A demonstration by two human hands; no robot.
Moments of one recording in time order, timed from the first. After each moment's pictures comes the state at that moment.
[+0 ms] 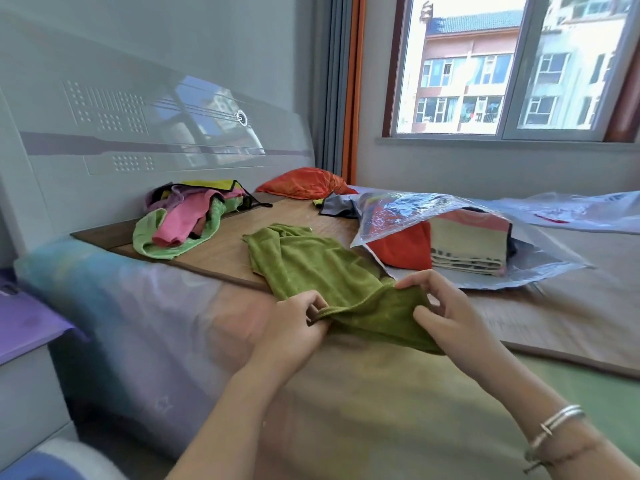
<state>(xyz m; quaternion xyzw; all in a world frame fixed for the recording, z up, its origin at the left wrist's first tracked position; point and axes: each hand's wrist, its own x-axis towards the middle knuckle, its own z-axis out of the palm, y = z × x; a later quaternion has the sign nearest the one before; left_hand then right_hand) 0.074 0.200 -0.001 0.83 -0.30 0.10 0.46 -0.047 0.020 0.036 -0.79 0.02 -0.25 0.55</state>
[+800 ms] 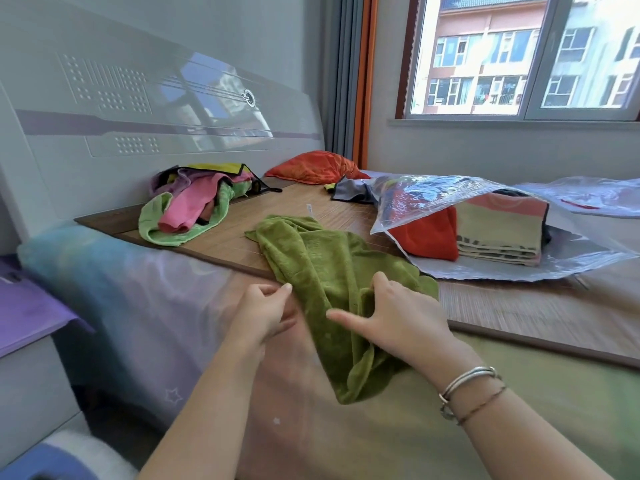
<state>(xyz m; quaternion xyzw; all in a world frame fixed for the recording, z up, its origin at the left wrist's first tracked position) 0.125 0.222 -0.002 0.67 0.02 -0.07 0.74 0.030 0.065 0.019 -0.98 0.13 -0.17 0.02</state>
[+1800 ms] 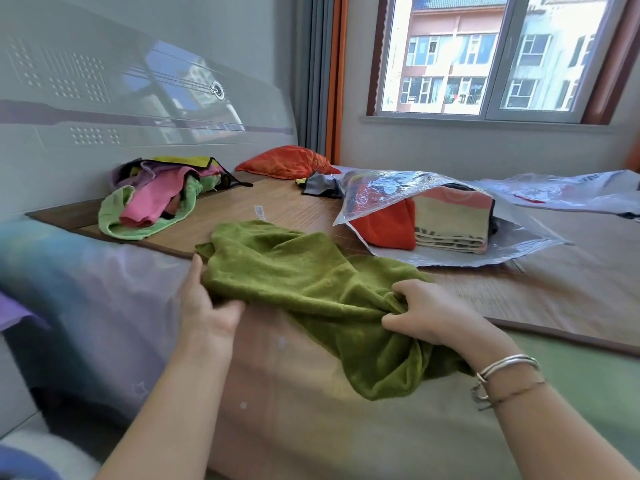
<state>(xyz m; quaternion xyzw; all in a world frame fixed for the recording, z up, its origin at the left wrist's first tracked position) 0.123 0.228 0.009 0.21 0.04 -0.13 0.97 -0.025 -0.003 0.033 -0.98 0.17 -0.06 0.11</state>
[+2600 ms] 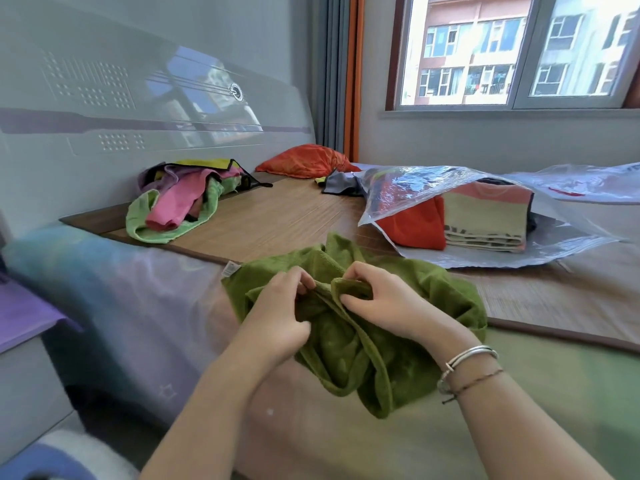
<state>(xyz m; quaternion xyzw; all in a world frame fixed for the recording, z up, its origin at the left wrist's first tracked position) 0.088 0.221 0.000 0.87 -0.30 0.06 0.39 0.036 0.043 0.018 -0.93 -0.02 -0.16 0.33</state>
